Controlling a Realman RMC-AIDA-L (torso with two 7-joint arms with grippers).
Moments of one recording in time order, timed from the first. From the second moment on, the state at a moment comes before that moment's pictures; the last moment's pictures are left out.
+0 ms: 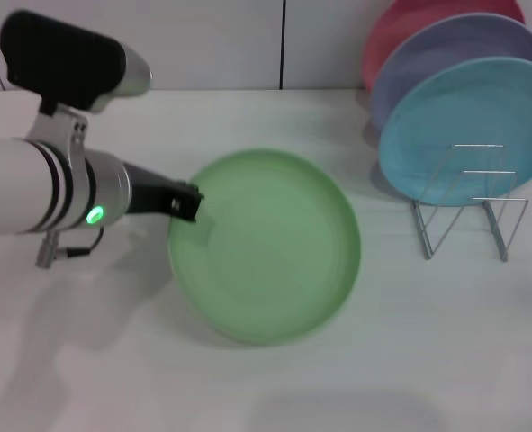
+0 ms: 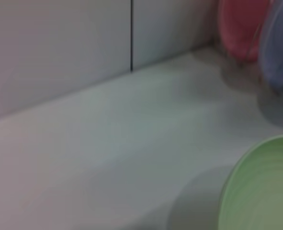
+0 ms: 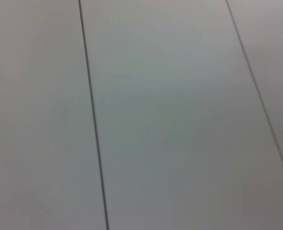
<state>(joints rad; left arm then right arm) -0.36 -2.06 -1.39 -1.61 2.71 -1.03 0.12 0.25 2.08 -0.40 0.15 -0.65 -1.75 0.23</state>
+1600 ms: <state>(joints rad) -0.22 -2.06 -1.41 -1.76 2.71 -0.72 0.24 0.61 2.07 -0.75 -1.51 -2.25 -1.54 2.48</state>
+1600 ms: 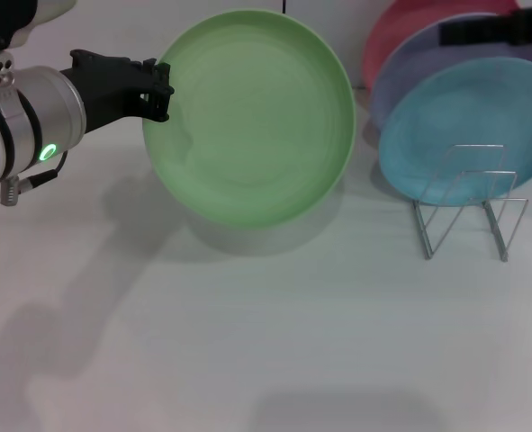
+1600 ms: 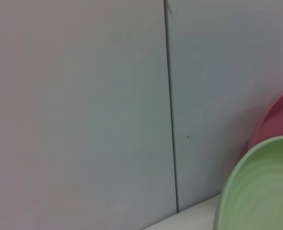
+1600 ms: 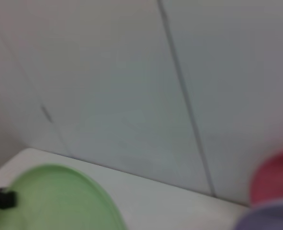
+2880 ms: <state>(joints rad) -0.22 -2.06 -1.45 -1.61 2.52 -0.57 0.40 1.04 1.97 -0.91 -1.13 -2.51 -1.51 2.59</state>
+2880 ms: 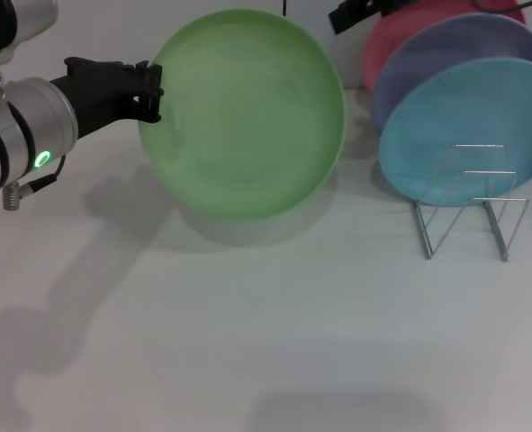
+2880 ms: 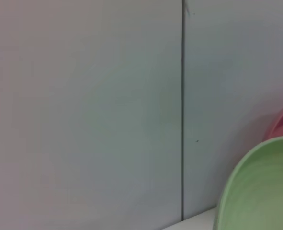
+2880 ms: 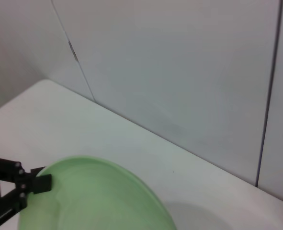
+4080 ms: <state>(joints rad) -0.23 -2.06 -1.45 -1.61 2.51 -0.57 0.40 1.07 2.00 -0.99 -1.01 -2.51 -1.39 2.58</state>
